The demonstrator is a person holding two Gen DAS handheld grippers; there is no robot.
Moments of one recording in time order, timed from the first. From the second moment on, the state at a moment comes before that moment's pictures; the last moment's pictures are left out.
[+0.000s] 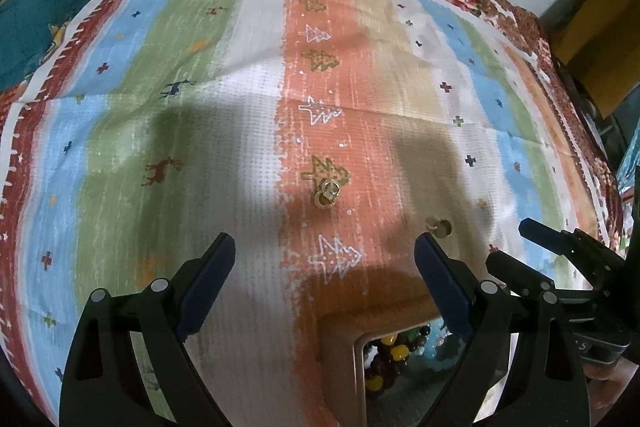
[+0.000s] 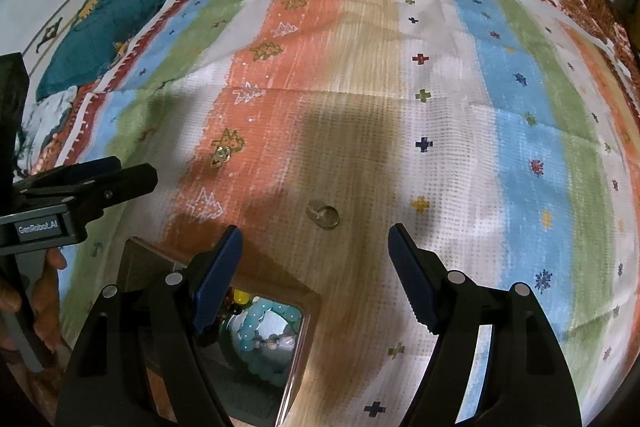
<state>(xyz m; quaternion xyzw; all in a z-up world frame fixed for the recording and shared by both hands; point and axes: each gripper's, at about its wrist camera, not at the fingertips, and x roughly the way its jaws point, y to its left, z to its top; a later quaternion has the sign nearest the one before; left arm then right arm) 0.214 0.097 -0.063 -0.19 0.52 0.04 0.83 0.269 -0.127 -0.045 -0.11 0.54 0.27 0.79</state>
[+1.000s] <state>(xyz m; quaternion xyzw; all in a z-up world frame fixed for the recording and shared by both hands) 0.257 0.092 -0.092 -0.15 0.56 0.03 0.81 0.298 -0.109 -0.081 -0.12 0.58 0.26 0.77</state>
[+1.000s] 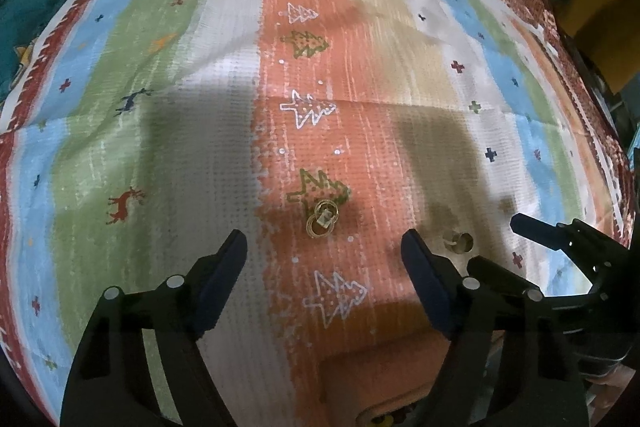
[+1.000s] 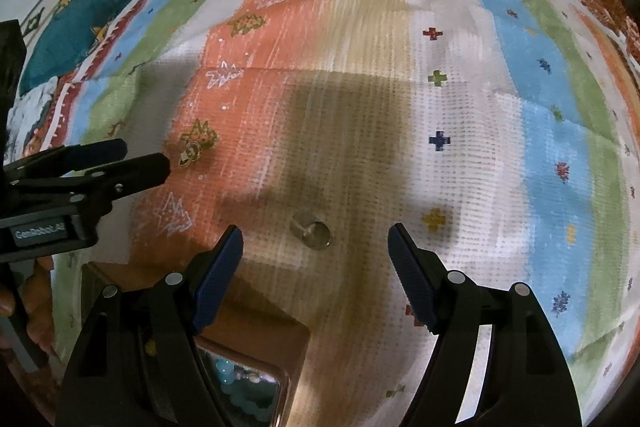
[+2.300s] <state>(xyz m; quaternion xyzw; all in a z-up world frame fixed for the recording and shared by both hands) 0.276 0.090 -0.120 -0.12 0.59 0.01 0.80 0.312 -0.105 -0.112 -0.11 0.62 0.26 0.73</state>
